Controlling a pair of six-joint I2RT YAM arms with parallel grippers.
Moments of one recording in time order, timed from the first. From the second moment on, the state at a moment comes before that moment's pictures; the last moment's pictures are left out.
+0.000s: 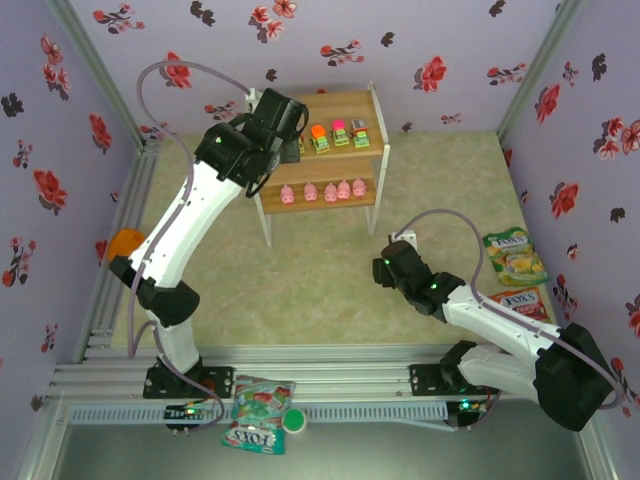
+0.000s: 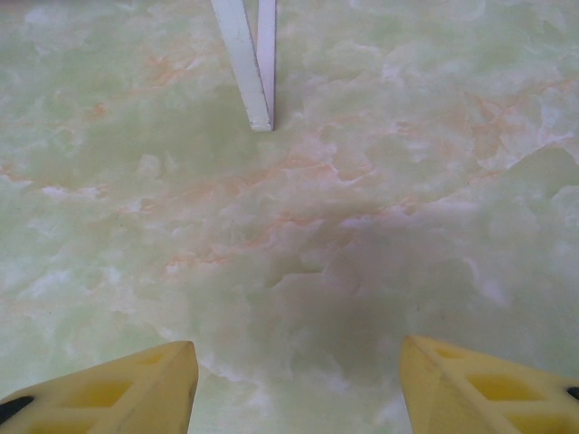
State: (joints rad) left arm -0.75 1.83 2.32 -1.23 -0.55 -0.56; right arm 0.70 1.07 0.53 -0.31 0.35 0.49
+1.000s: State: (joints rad) left arm -0.85 1.53 2.06 -1.07 -0.74 -0.40; right arm 0.70 1.04 0.52 -0.29 0.36 0.49
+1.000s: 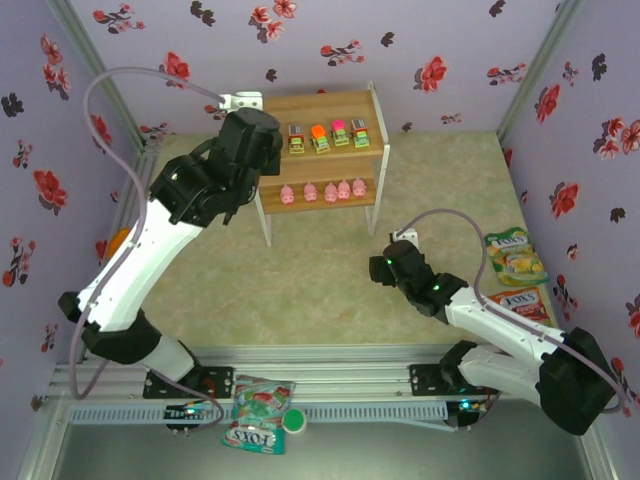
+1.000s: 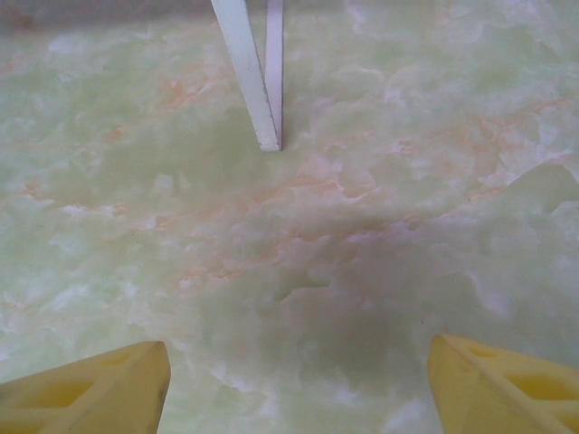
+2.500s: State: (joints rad) left arm -0.62 1.03 1.07 -0.59 -0.66 -0.36; right arm 0.70 0.79 0.63 -0.43 0.75 0.46
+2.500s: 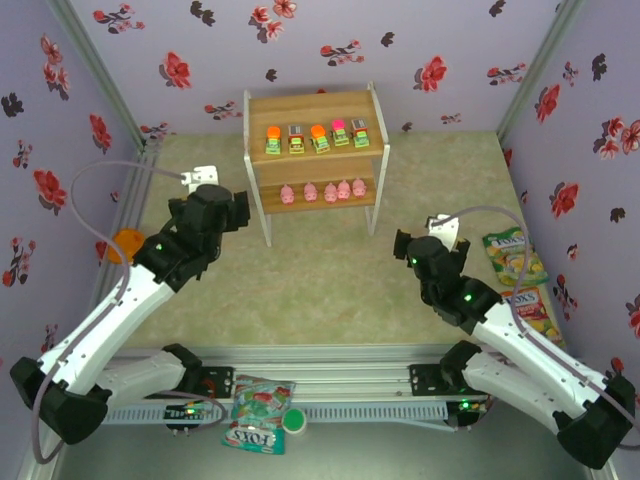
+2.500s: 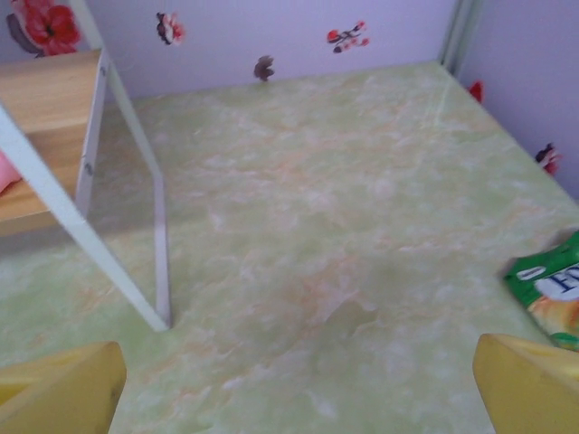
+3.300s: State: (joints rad) left arm -0.28 1.25 0.68 0.11 -0.43 -0.11; right arm 0.68 0.80 0.59 -0.16 0.82 0.14
